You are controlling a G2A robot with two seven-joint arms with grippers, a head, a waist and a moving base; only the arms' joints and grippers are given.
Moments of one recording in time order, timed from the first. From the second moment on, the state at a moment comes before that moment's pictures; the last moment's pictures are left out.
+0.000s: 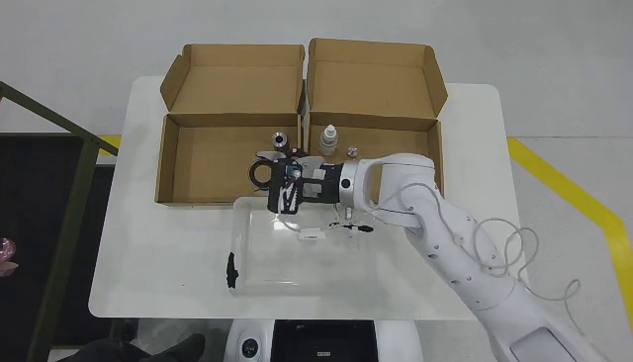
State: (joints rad) left arm -0.33 -0.16 -0.45 -1.44 1.96 -0.37 0.19; right arm -0.83 -1.32 0.85 -1.70 -1.31 -0.75 0.38
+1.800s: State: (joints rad) left arm -0.33 -0.16 -0.45 -1.44 1.96 -0.37 0.19; right arm -0.52 -1.51 0.58 -1.05 -1.23 -0.65 0.47
